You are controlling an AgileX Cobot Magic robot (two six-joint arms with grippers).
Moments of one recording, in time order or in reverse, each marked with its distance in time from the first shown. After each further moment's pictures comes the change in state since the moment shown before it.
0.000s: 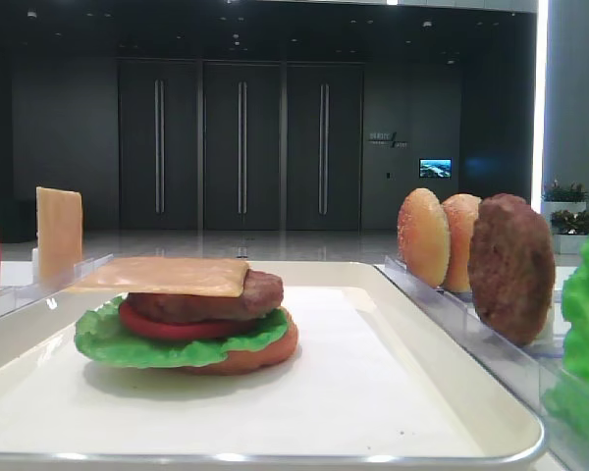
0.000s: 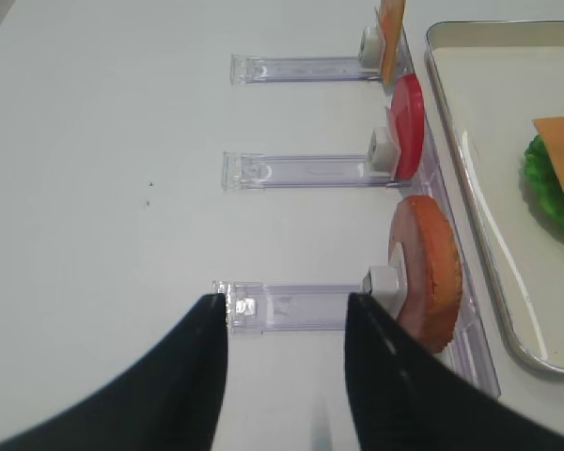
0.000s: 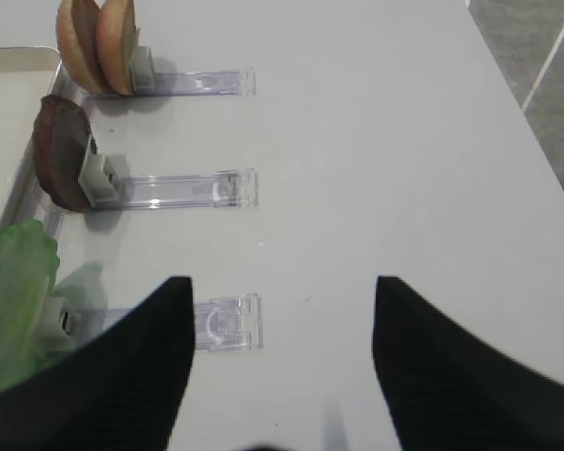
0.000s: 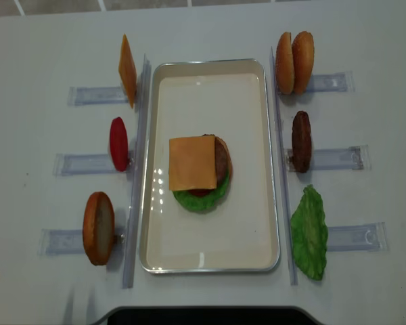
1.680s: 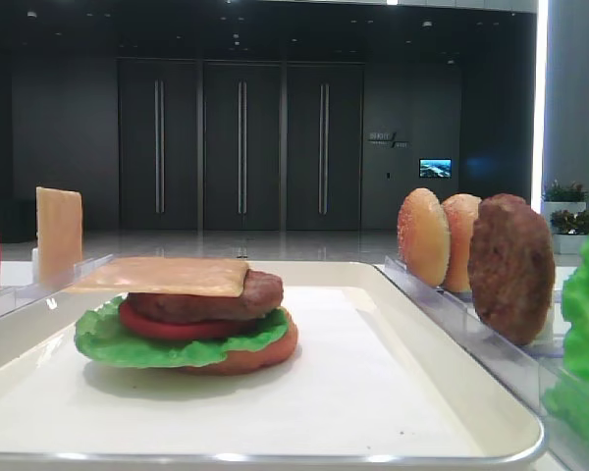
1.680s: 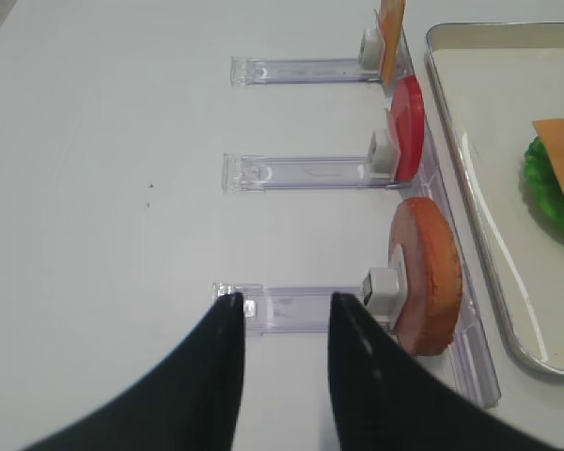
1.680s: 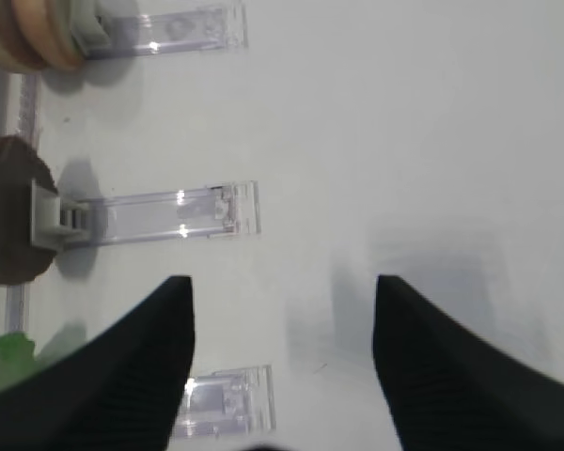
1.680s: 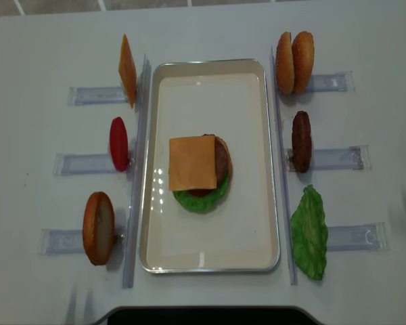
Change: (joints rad) left arm 0.000 0.000 0.000 0.000 -0.004 0.000; right arm 0.000 0.944 -0.302 0.023 -0.217 0.024
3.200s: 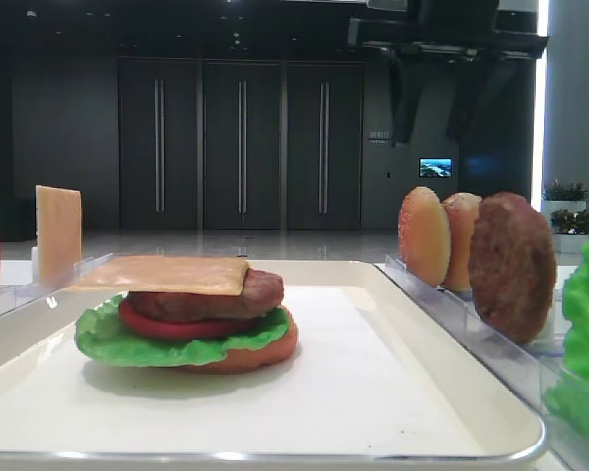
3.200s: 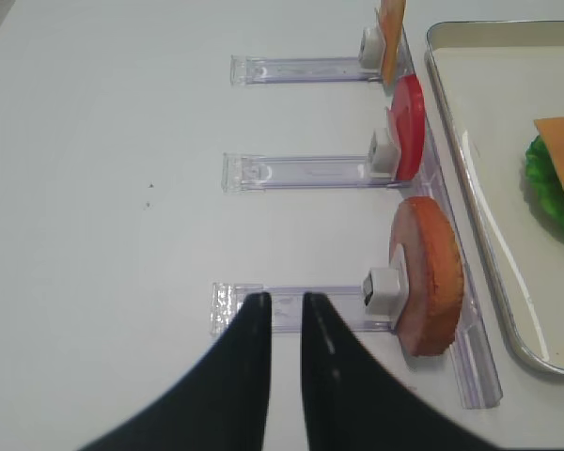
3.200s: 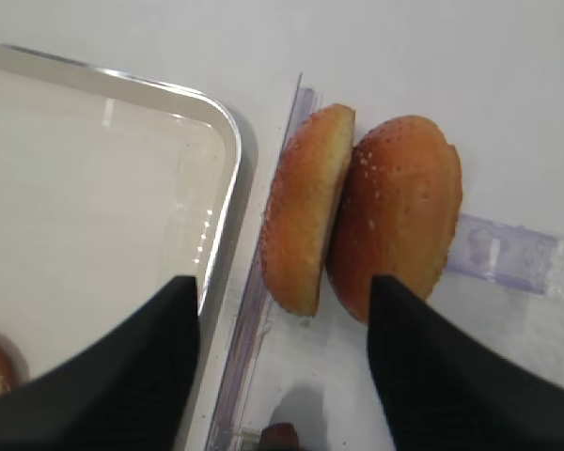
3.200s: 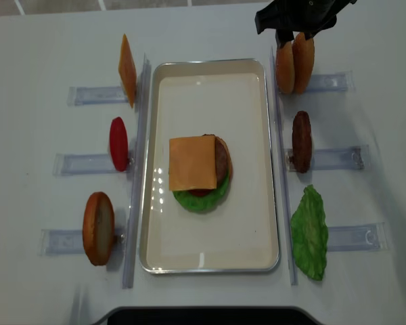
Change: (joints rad) left arm 0.000 0.000 0.002 0.000 -0.001 0.002; right arm 0.518 0.985 -0.866 -0.181 0.099 0.248
